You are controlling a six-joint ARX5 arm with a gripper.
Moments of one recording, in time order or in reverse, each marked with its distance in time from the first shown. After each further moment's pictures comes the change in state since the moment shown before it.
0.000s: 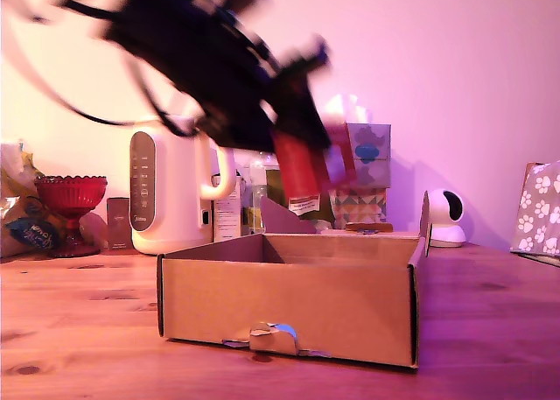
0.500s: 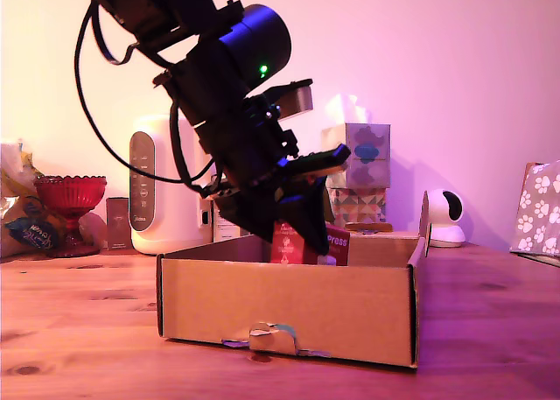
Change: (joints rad) arm 0.000 0.141 0.143 -0.299 -0.008 0.025
